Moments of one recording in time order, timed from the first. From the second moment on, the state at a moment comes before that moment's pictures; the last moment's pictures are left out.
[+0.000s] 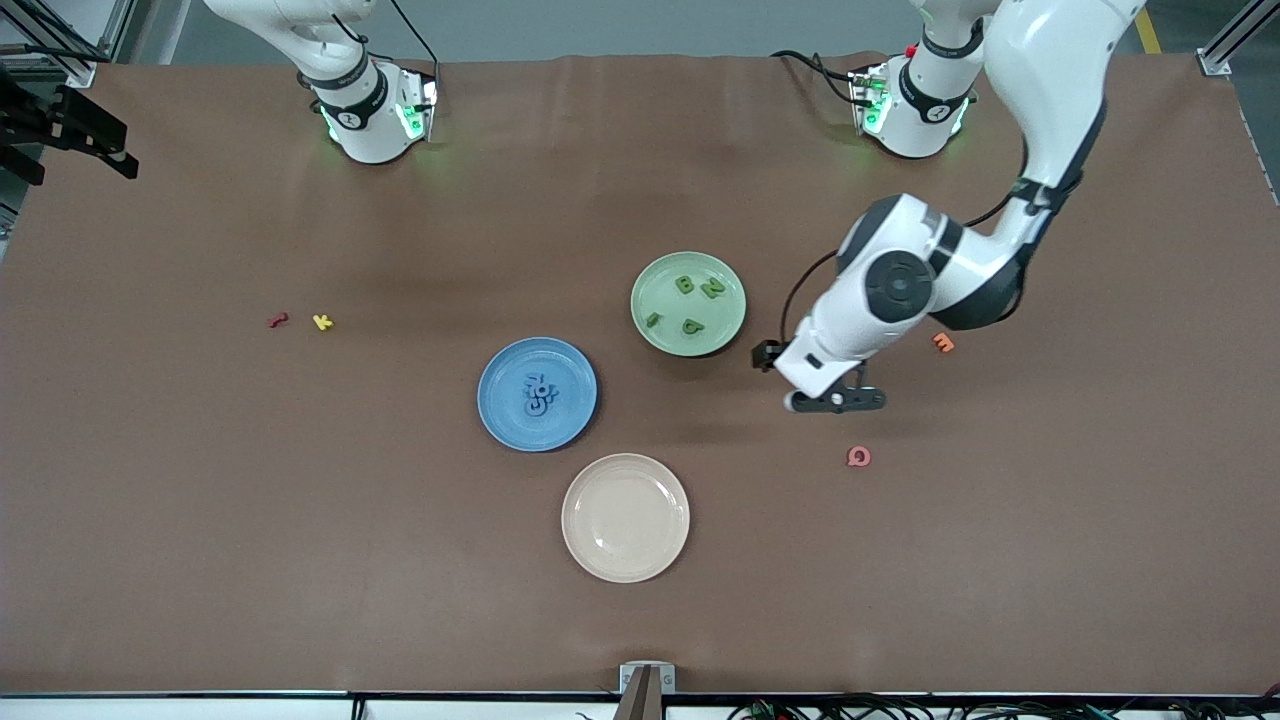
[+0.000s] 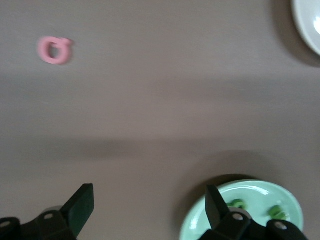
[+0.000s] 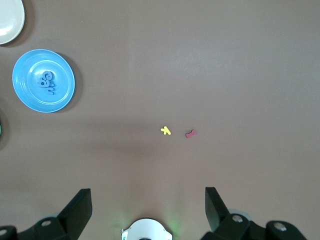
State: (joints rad) left arm -0.01 0.41 -0.47 -1.88 0.06 2.20 -0.50; right arm -0.02 -0.20 -0.03 -1.65 0.00 1.40 -0.11
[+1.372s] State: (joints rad) left arm 0.25 -0.04 -0.27 -1.67 -0.06 1.75 -0.04; right arm -0.02 -0.13 -0.03 -1.57 0.00 1.40 -0.11
